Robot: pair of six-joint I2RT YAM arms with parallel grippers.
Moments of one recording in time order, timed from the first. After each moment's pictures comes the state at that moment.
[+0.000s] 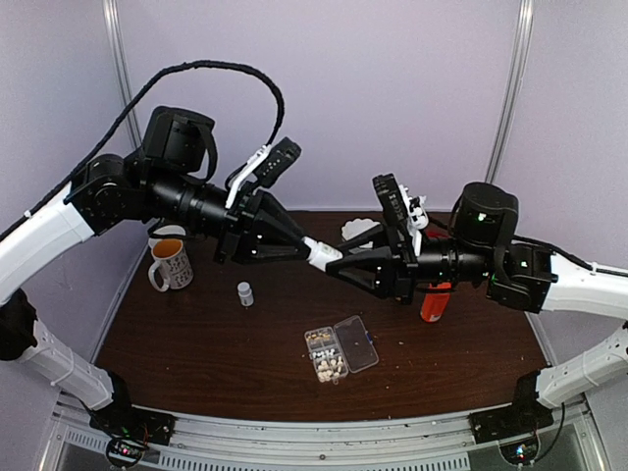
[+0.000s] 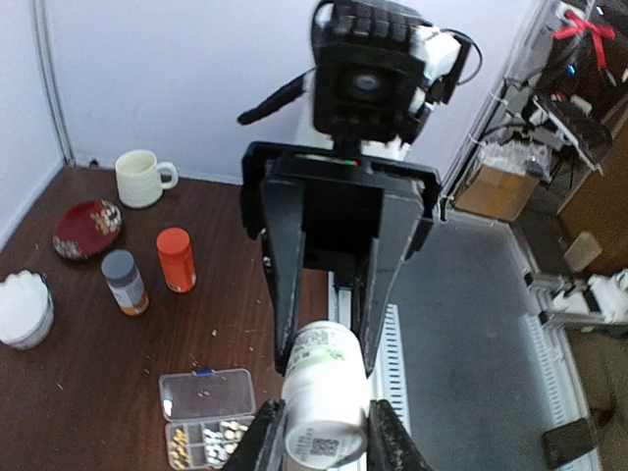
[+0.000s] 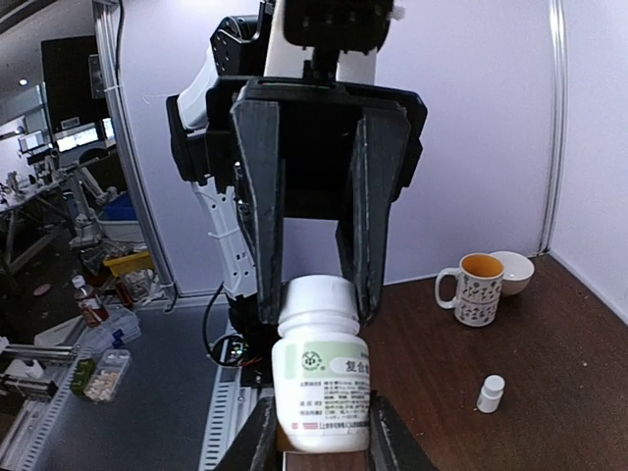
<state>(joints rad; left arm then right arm) -1.01 1.39 1.65 -0.73 0.60 0.04 1.07 1.16 1.01 0.15 -0.42 0.10</state>
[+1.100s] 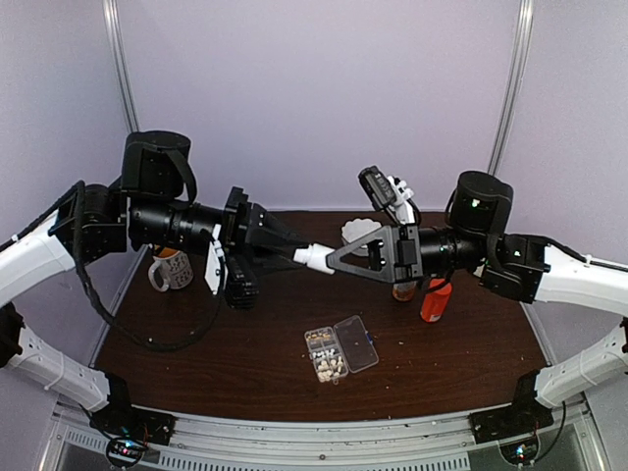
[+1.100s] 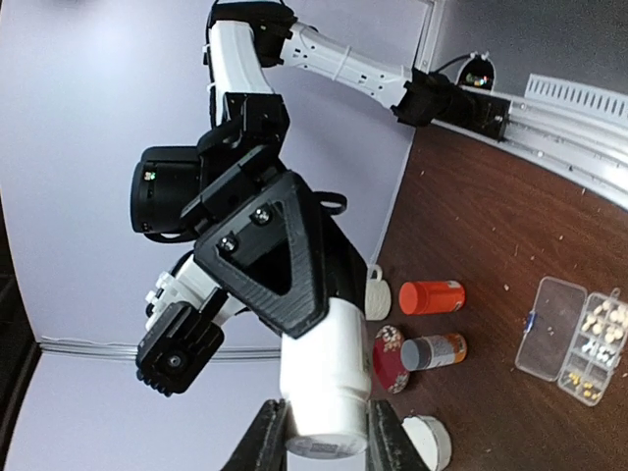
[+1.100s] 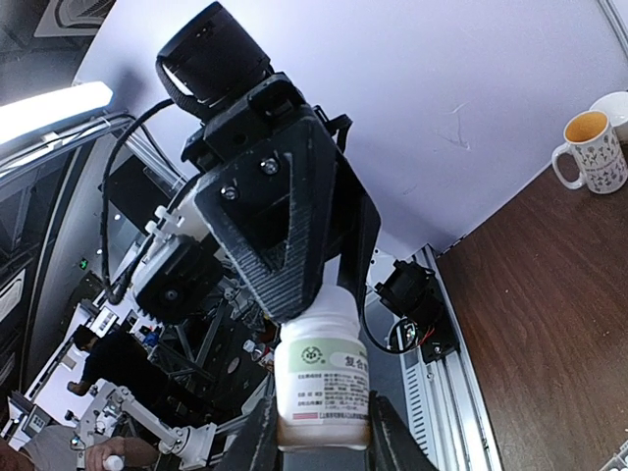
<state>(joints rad) -1.09 1.25 1.44 -0.53 0.45 1.48 1.01 1.20 1.06 0.17 -0.66 0.79</state>
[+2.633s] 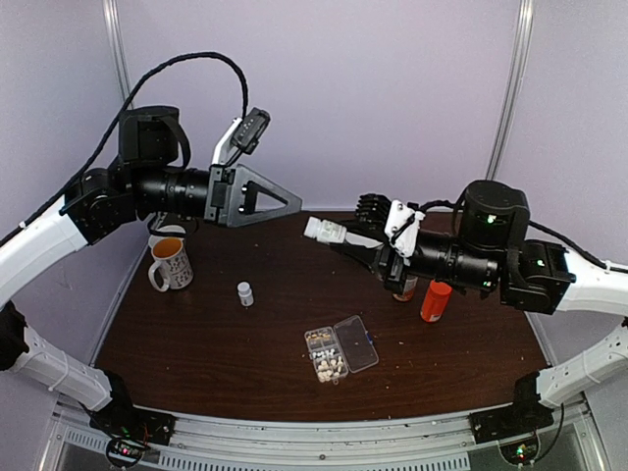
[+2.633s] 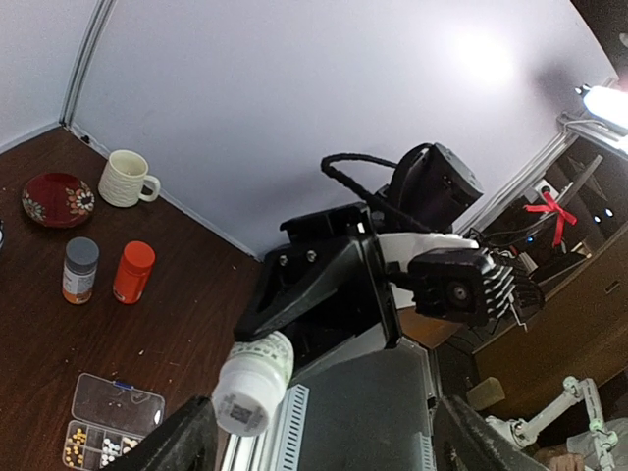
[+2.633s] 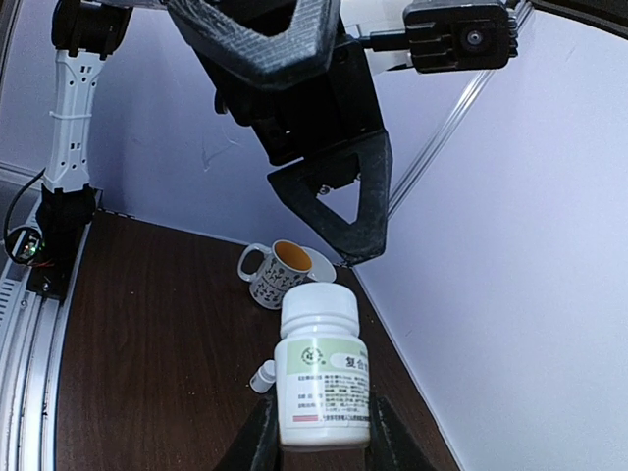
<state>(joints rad) -0.91 1.29 1.48 -0.38 0.68 -0.52 1.19 1.14 1.09 -0.01 0.05 -0.52</state>
